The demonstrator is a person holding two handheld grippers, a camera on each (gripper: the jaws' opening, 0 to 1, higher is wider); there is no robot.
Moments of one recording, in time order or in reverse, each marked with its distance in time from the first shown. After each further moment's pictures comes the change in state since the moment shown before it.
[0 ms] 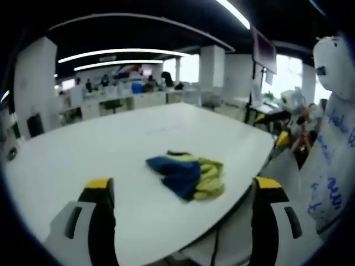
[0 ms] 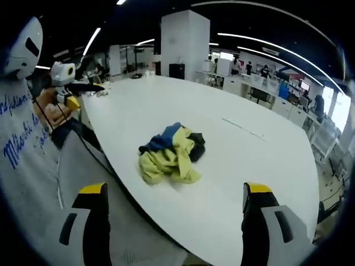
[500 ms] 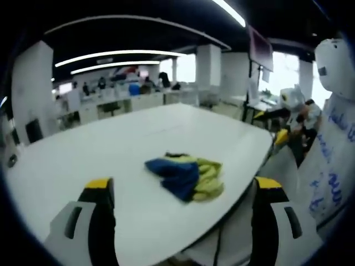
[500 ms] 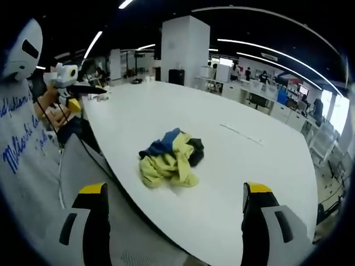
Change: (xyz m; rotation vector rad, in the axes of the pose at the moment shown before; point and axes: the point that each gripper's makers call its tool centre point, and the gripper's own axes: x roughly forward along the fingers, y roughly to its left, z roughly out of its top) left arm 0.003 -0.008 0.009 0.047 0.001 -0.028; right arm -0.011 -0.001 -0.001 0.004 -0.044 -0.033
